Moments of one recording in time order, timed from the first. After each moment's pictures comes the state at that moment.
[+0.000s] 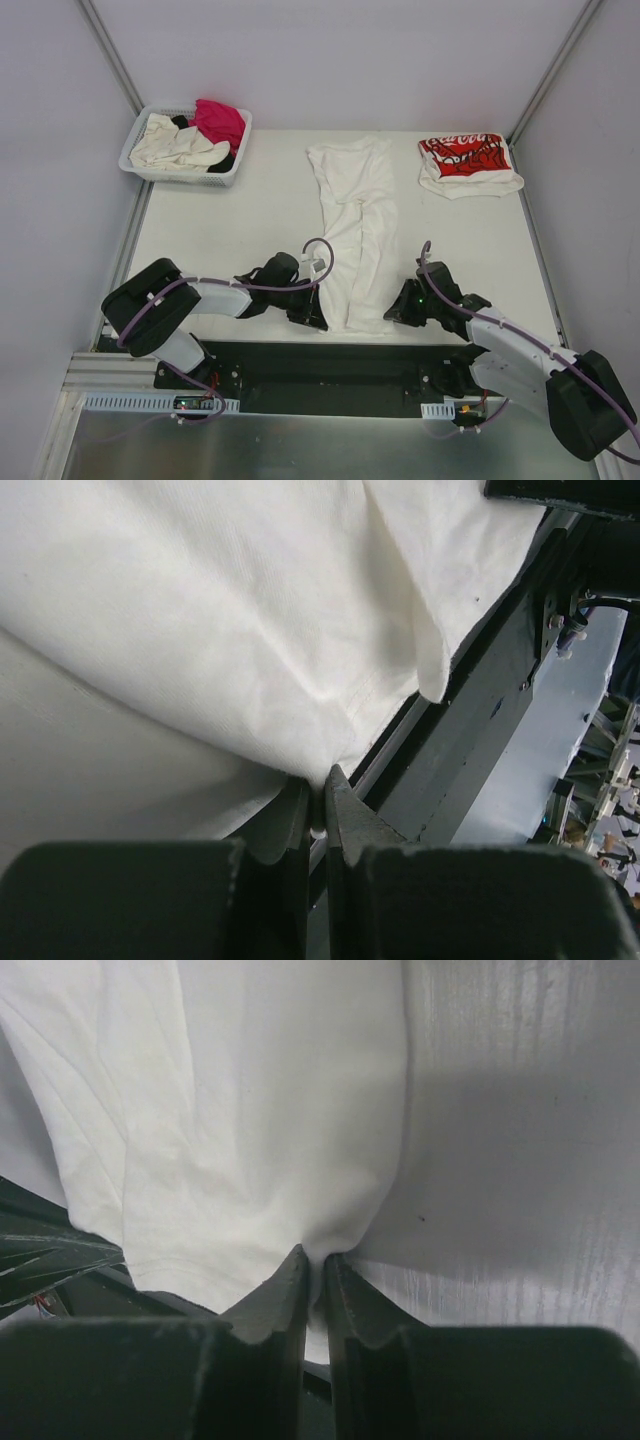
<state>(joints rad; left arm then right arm) -0.81 1.52 0.44 0.26 0.59 -0.70 0.56 0.94 0.29 -0.29 -0.20 0.86</state>
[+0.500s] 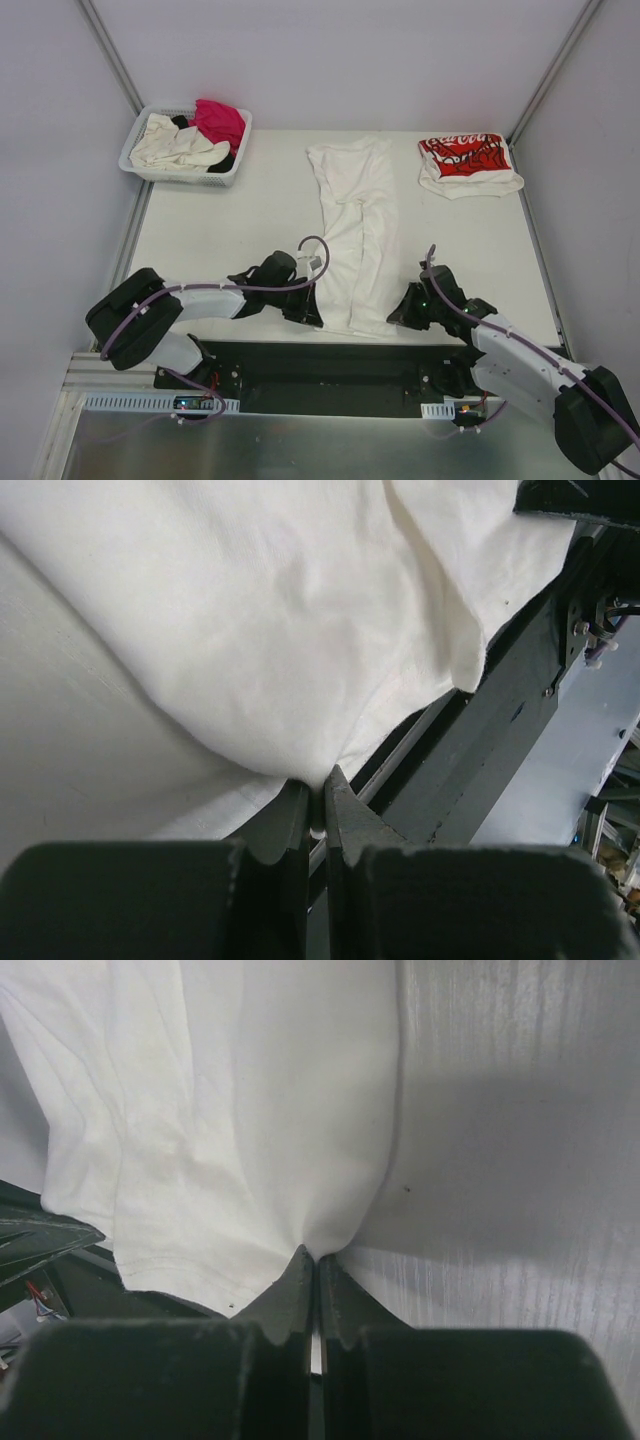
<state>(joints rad) -0.81 1.43 0.46 0.14 0.52 -0.66 0.56 0.87 0.27 -0.35 -0.19 0.86</state>
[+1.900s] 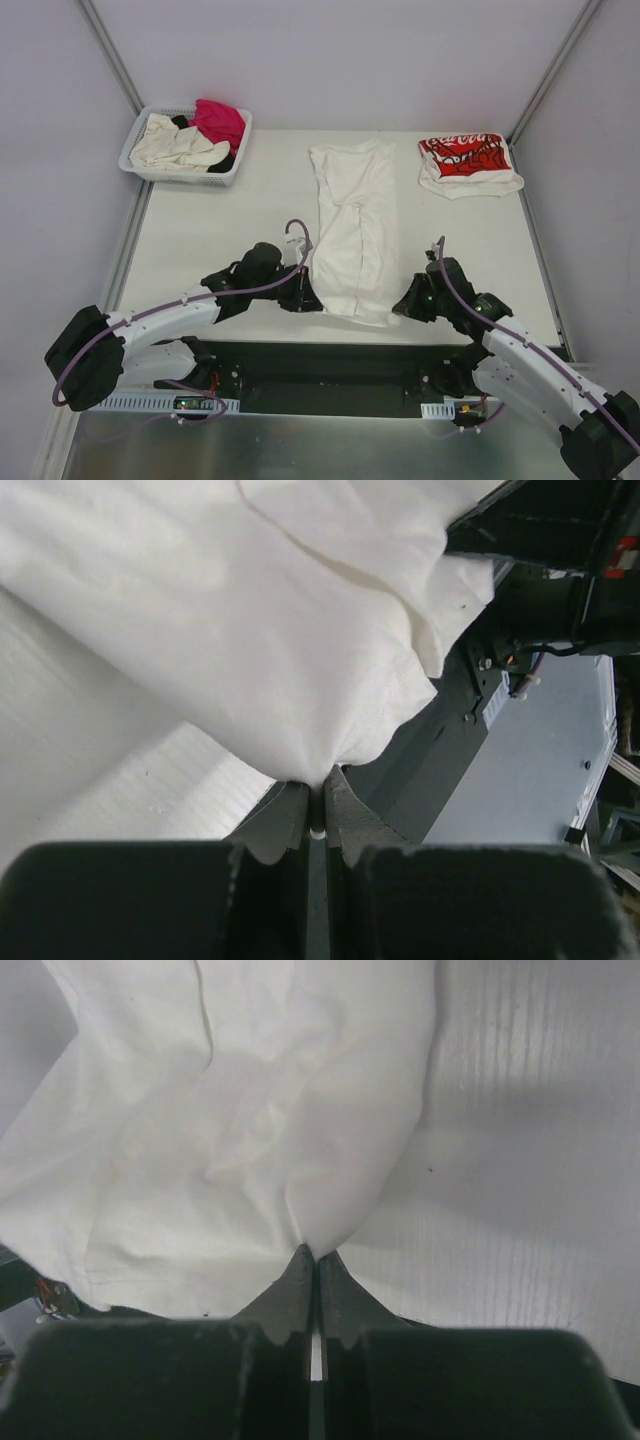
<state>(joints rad) -0.81 1.10 0.48 -0.03 0.44 -0.69 0.58 0.70 0.40 -0.59 -0.12 0.82</state>
